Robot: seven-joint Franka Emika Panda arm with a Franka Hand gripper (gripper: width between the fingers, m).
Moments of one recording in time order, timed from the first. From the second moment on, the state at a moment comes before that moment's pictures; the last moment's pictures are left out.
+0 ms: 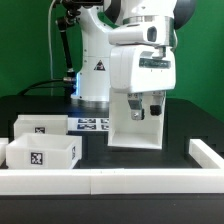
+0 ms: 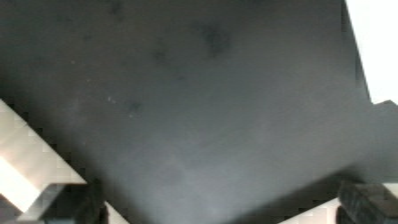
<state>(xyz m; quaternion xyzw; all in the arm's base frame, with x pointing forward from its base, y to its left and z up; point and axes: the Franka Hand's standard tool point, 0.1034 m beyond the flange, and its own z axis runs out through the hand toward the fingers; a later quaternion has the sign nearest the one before) 0.540 0.050 0.081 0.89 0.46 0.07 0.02</state>
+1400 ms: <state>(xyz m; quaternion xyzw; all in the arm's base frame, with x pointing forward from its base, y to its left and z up) 0.528 0.069 0.093 0.99 0.09 0.06 -0.02</state>
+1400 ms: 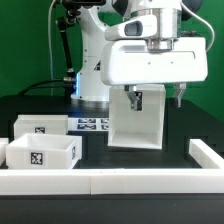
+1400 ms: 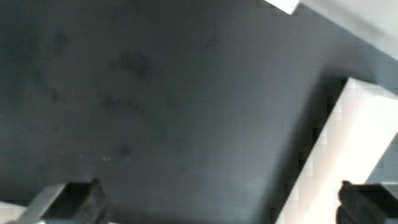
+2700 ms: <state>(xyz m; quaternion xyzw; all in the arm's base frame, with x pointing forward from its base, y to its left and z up) 0.468 0.095 0.143 1.00 -0.05 0.07 -0.03</state>
